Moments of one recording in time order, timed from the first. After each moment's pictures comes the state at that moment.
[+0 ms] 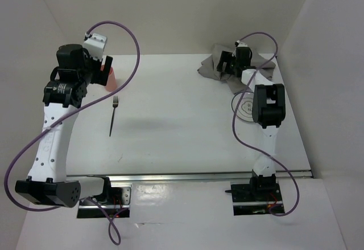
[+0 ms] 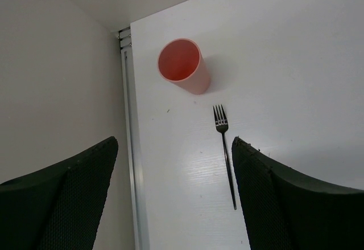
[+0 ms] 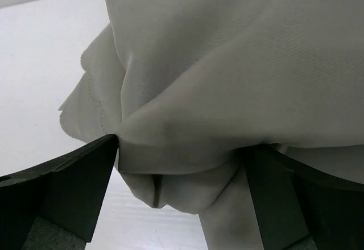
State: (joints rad) left arm -0.04 1.24 1.56 -0.72 -0.12 0.33; right arm 0.04 2.25 1.75 -0.03 -0.11 0.25
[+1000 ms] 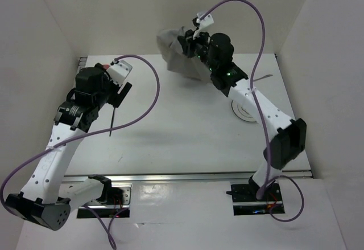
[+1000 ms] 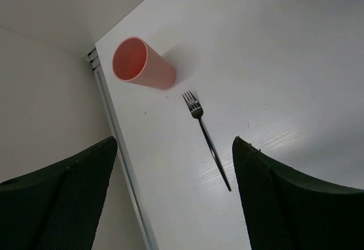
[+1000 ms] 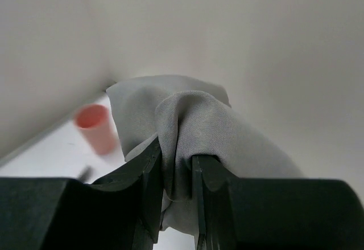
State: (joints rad) left arm -0.25 1.08 1.28 -0.67 -0.14 0.47; right arm 0.52 1.70 1.65 0.13 -0.02 -0.01
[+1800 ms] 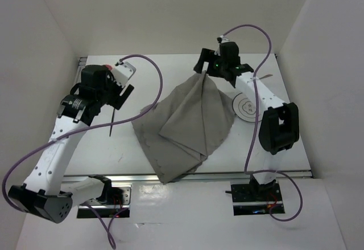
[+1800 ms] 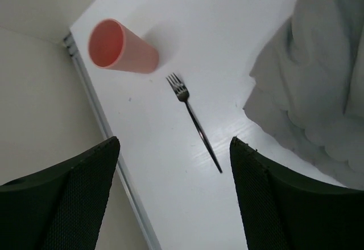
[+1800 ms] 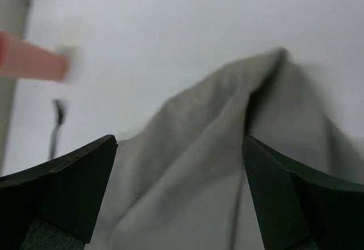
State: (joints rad) left arm -0.26 1.10 1.34 -0.77 -0.11 0.47; right arm 0.36 1.77 1.56 -0.25 -0.15 0.46
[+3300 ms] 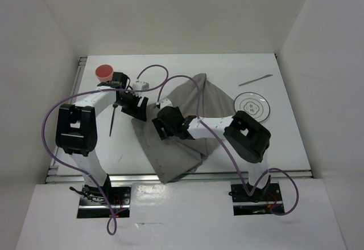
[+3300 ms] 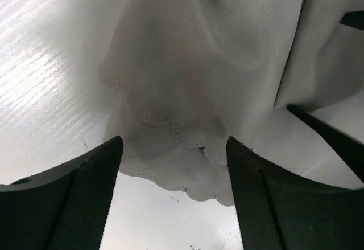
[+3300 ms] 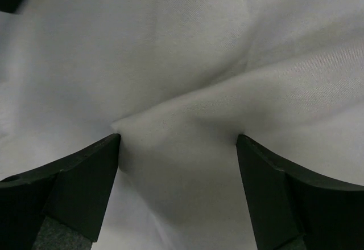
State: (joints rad) left arm -0.09 1.81 1.24 -0.67 0.47 0.30; right arm 0.96 1.90 1.16 -0.06 0.29 0.31
